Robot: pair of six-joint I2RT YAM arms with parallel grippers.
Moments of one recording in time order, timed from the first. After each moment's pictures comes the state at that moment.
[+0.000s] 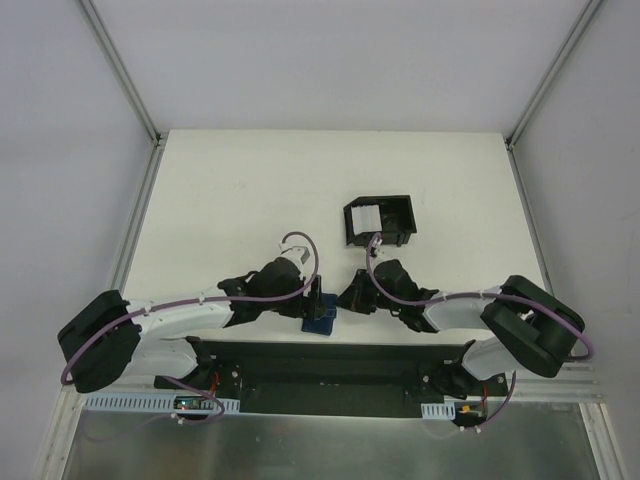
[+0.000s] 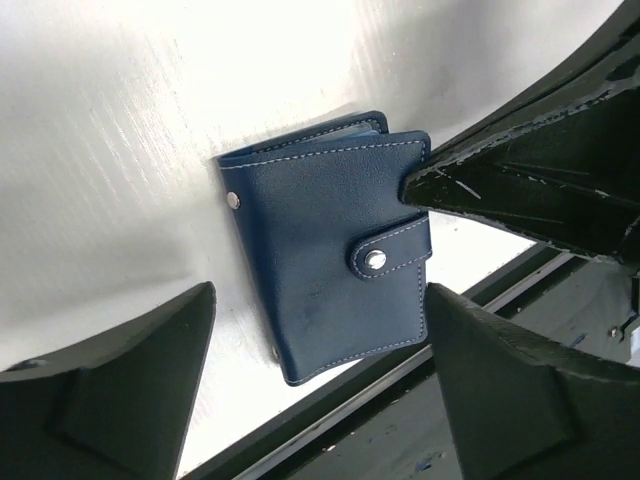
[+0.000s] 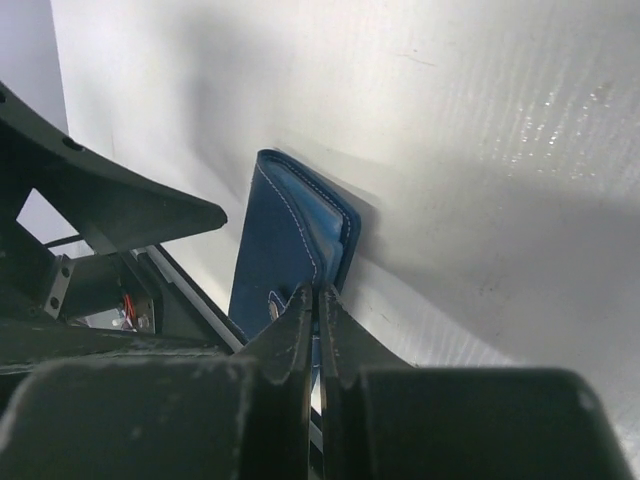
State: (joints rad) left arm -0.94 1.22 0.50 -0.11 0.02 -0.73; right arm 0.87 1.44 0.36 0.47 -0.19 0.99
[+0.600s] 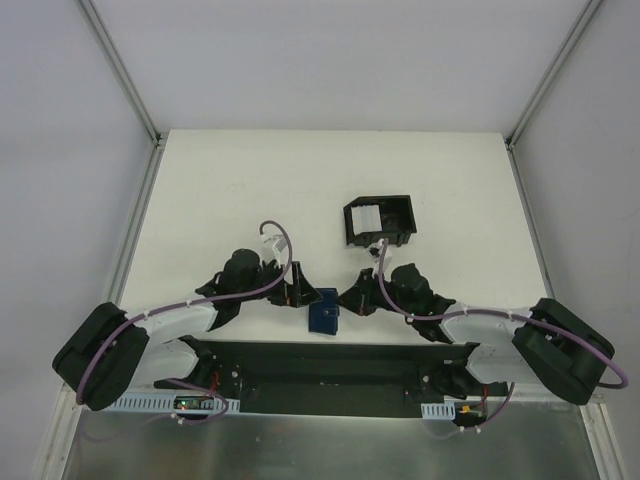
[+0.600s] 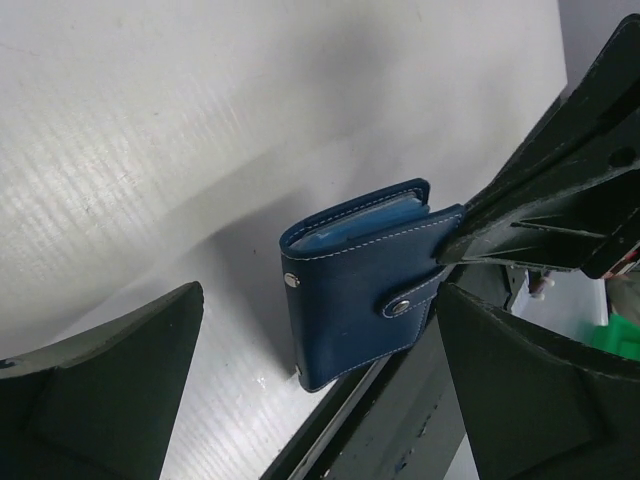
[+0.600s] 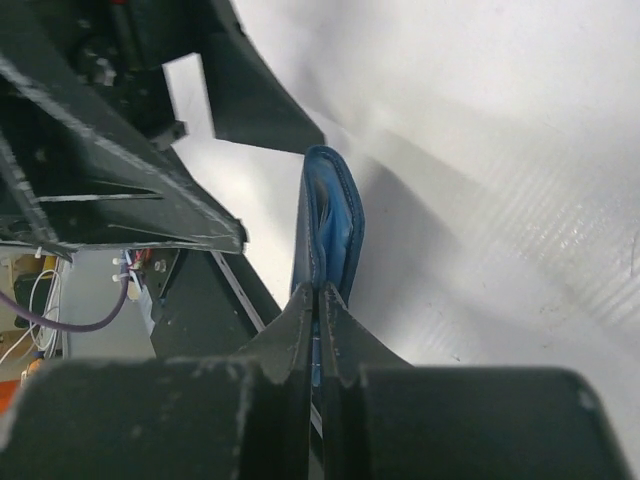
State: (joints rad) left arm -0.64 1.13 0.29 0.30 0.41 -0.71; right arm 0.87 1.26 0.26 0.61 -0.27 0.77
